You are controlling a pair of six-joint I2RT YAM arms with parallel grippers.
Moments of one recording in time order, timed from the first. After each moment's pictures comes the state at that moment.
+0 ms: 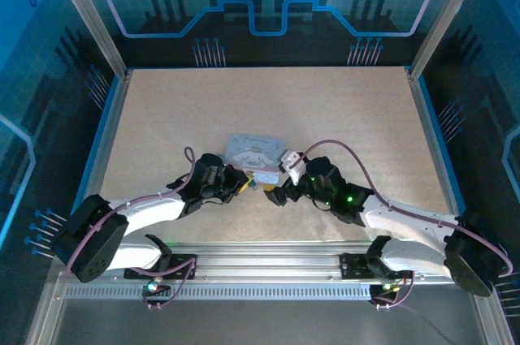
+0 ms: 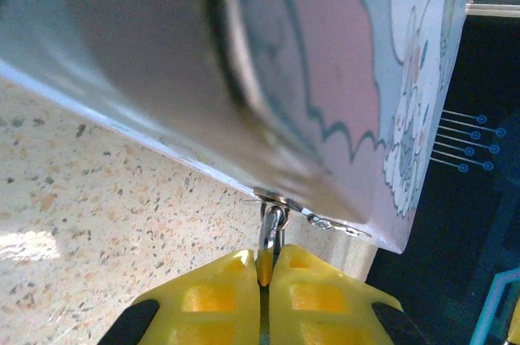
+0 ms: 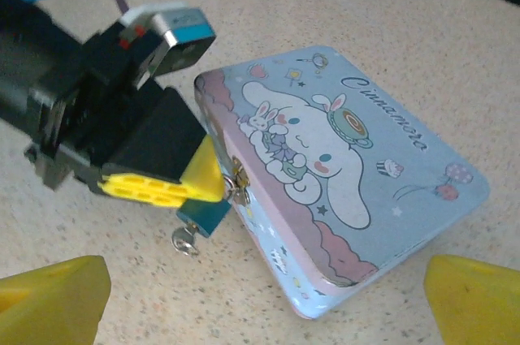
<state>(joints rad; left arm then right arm) -0.59 1.29 0.43 0.20 0.26 -1.42 0.86 1.11 0.53 0.12 -0.01 -0.07</state>
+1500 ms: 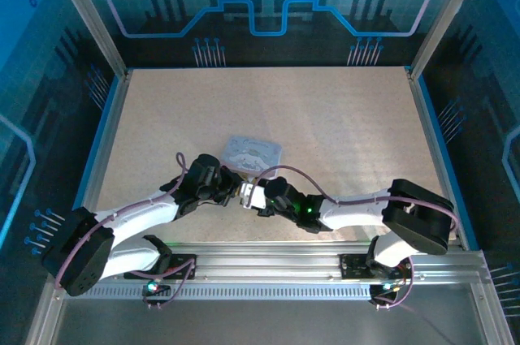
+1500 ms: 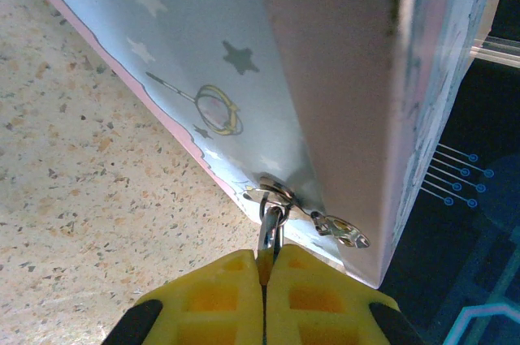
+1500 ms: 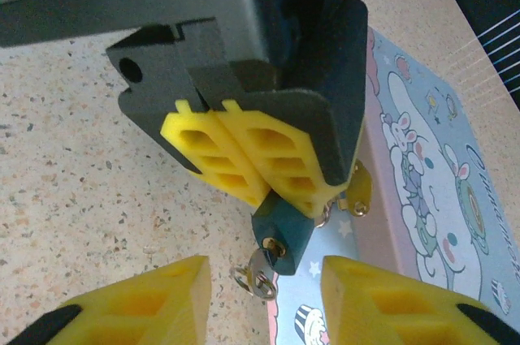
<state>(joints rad) -0.59 1.19 0.44 0.05 0.24 -1.56 1.12 1.52 0.61 0.34 0.26 -0.48</state>
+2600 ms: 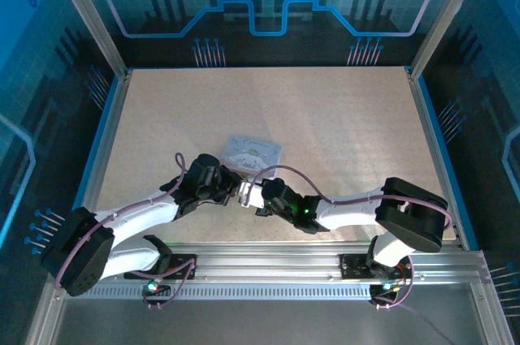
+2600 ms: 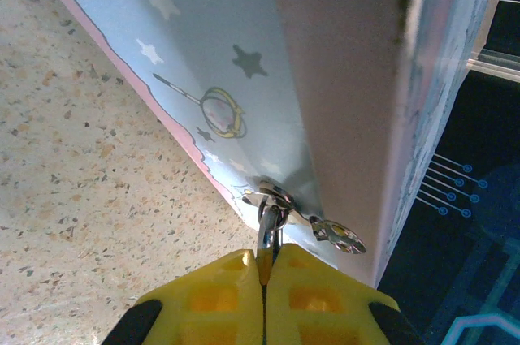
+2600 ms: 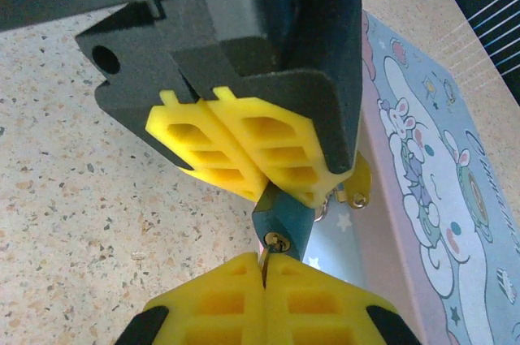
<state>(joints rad) -0.59 1.19 0.44 0.05 0.22 -1.58 1.13 1.56 0.62 0.37 0.31 -0.44</state>
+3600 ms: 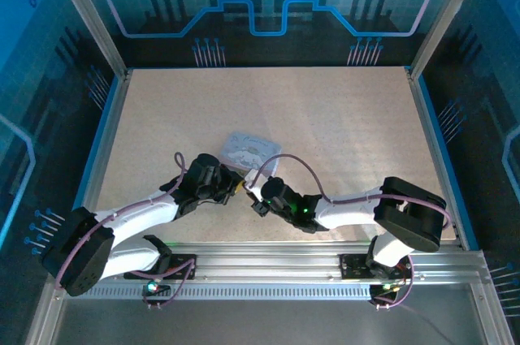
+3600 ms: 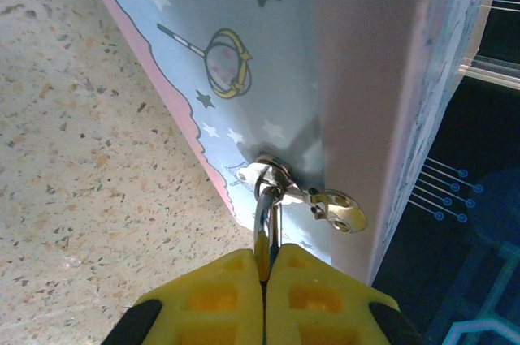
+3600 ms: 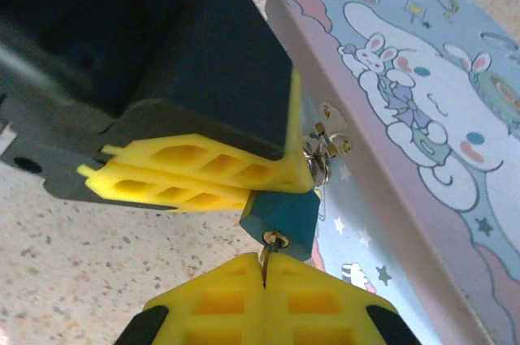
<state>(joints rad) -0.58 1.19 0.44 0.06 0.21 -1.58 1.12 1.57 0.63 0.38 0.29 0.06</state>
